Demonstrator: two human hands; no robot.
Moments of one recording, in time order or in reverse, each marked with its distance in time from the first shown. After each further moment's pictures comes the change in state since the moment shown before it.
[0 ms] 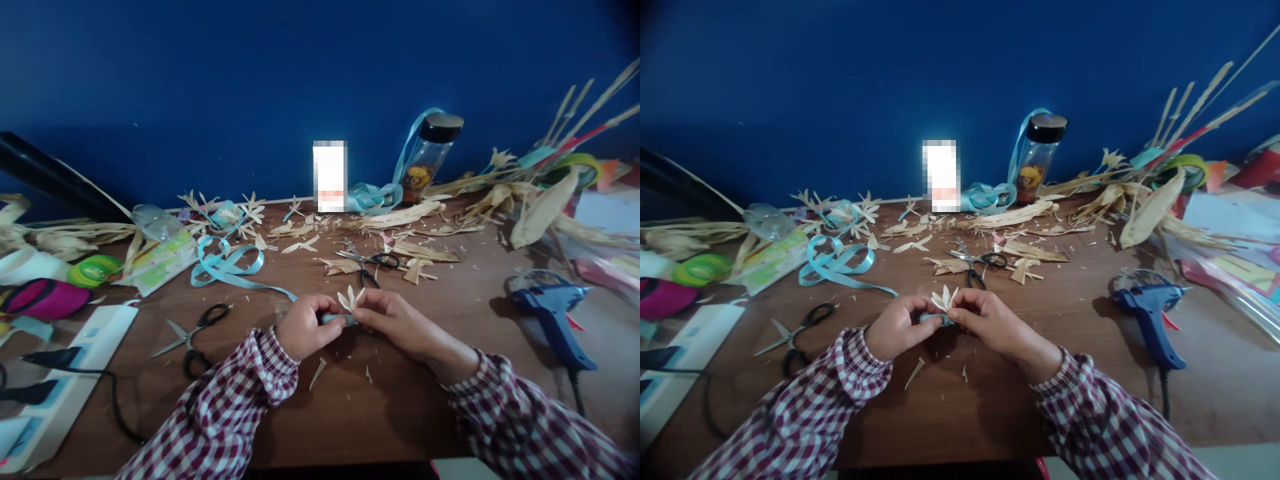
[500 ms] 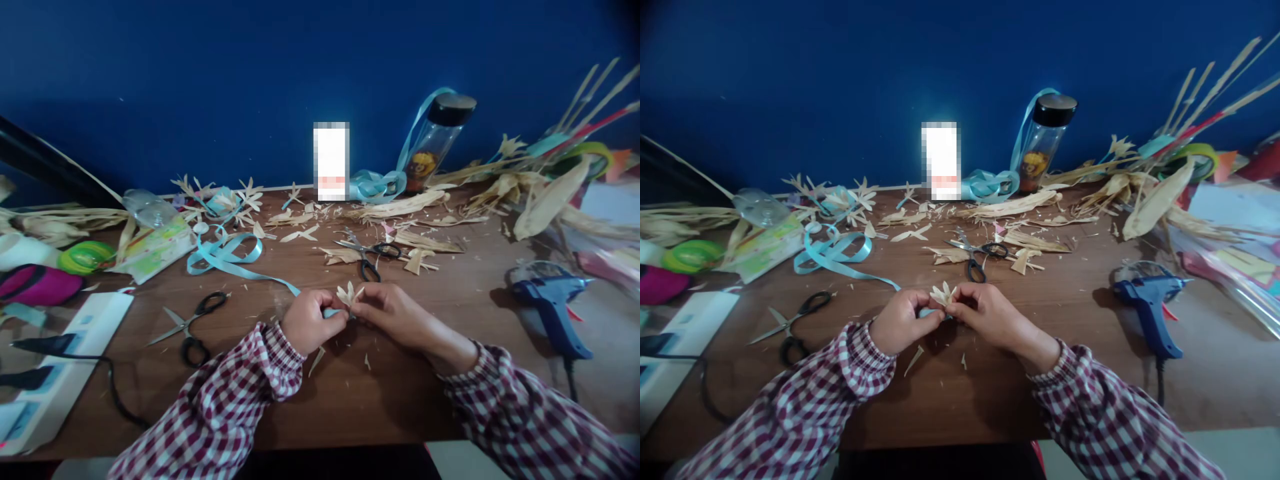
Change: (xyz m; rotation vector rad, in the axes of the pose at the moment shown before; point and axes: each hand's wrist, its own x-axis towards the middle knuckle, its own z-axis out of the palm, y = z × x) left_hand -0.003 0.005 0.010 -0.008 0.034 -0.133; right_hand 0.000 -0.002 0.002 -0.265 0.011 -0.085
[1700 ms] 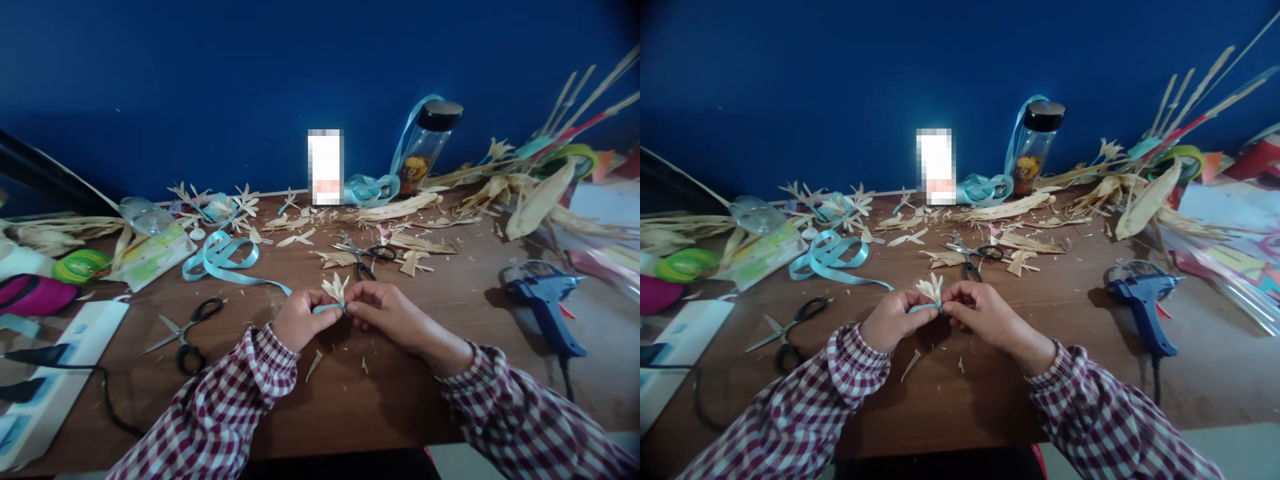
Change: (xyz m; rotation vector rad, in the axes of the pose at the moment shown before) left_hand 0.003 -0.003 -0.009 -0.210 -0.046 -0.115; right_hand -0.001 -0.001 0.004 0.296 0.042 0.170
